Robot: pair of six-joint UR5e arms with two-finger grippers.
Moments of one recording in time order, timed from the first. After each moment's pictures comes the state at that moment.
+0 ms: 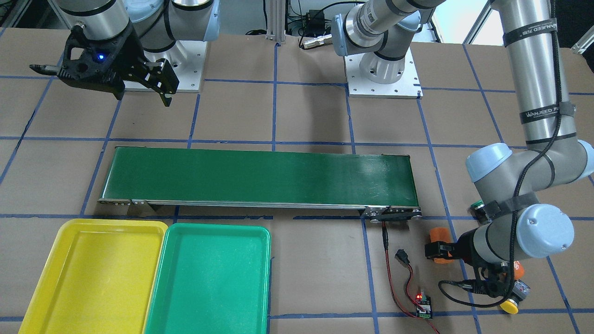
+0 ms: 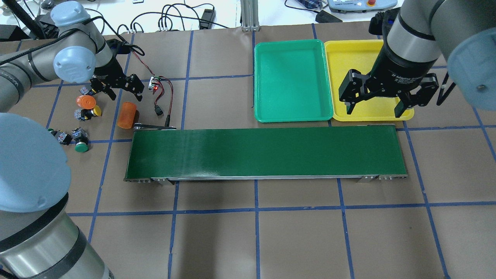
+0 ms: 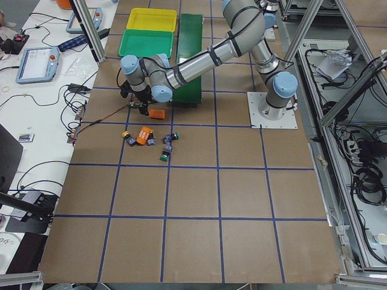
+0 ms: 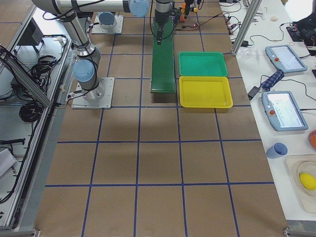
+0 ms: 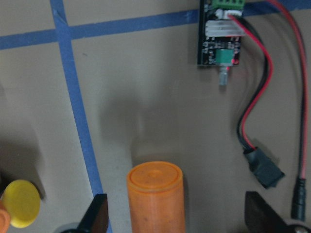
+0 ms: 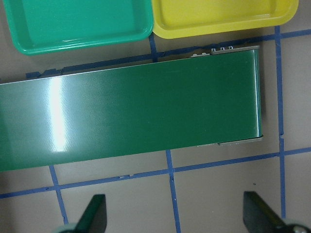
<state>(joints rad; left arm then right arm) -1.31 -2.21 -1.45 -1.18 1.59 0.36 1.57 -1.66 1.67 -1.53 -1.57 0.14</state>
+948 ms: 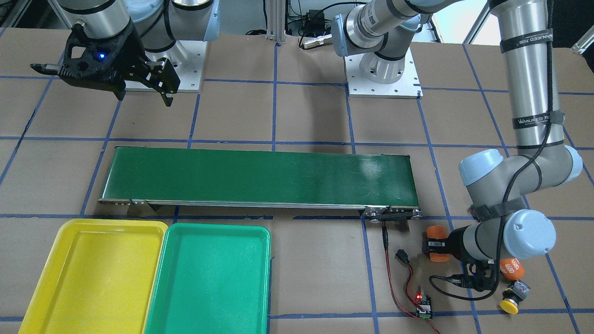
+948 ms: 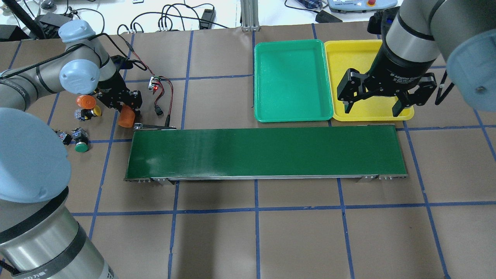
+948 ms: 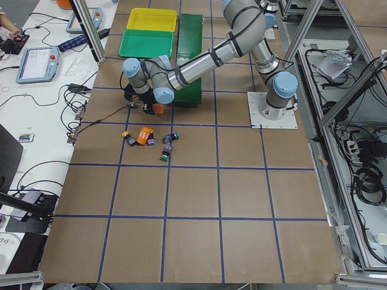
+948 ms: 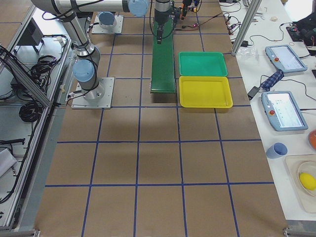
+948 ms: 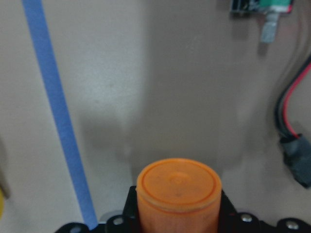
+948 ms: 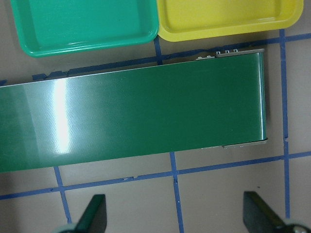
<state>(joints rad) -1.32 -2.16 -1.44 -1.27 1.59 0.38 1.58 -1.66 1.67 -1.54 -1.57 0.14</state>
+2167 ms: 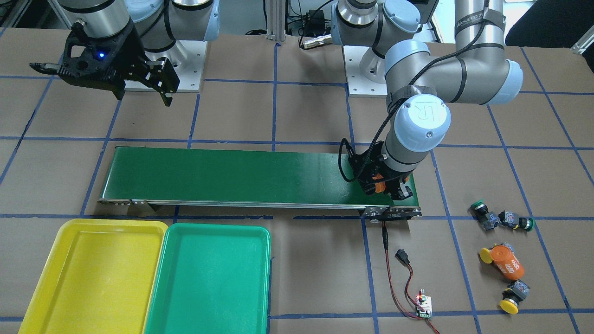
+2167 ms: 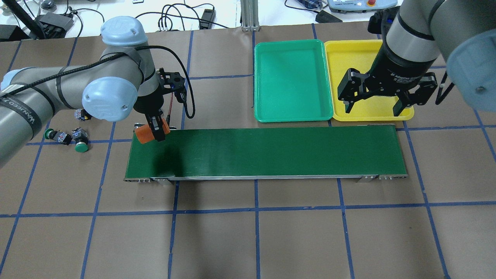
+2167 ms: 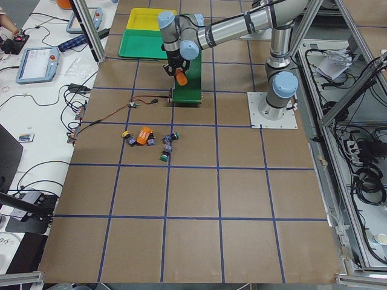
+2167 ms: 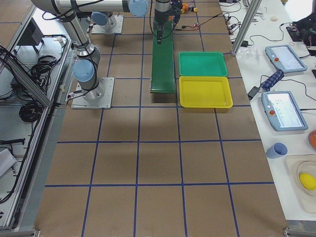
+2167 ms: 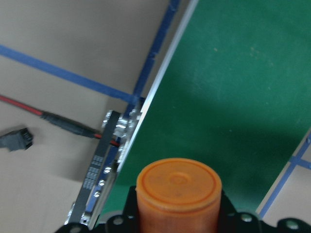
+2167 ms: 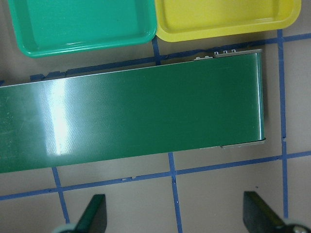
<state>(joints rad) -1.59 -1.83 -1.78 -1.27 1.69 1.18 1.58 -1.66 1.67 -1.54 -1.57 0.14</state>
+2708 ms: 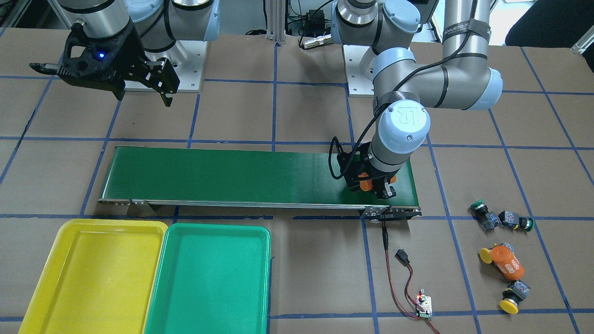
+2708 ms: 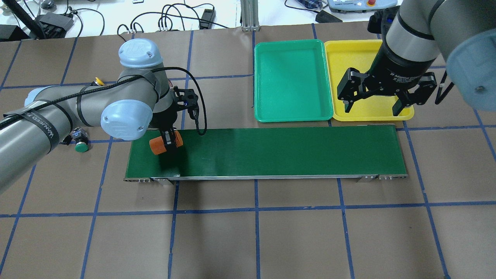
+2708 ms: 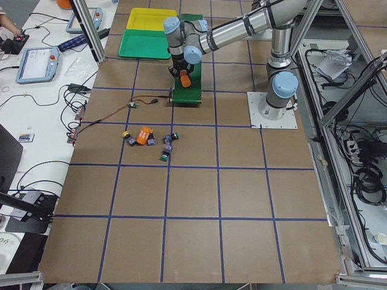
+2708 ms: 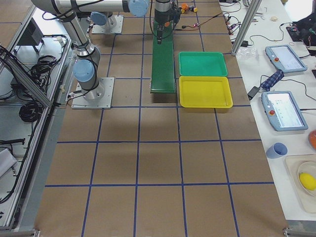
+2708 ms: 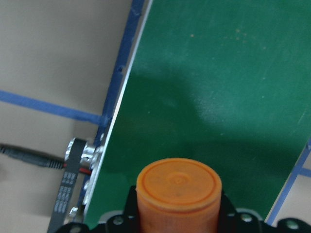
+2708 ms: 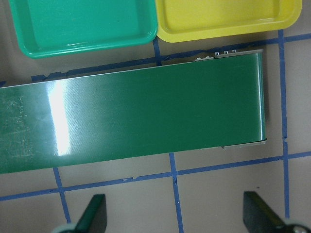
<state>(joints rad) -1.63 -1.85 -1.85 -1.19 1.64 1.19 1.58 -1.66 1.67 -1.54 -1.57 0.14</state>
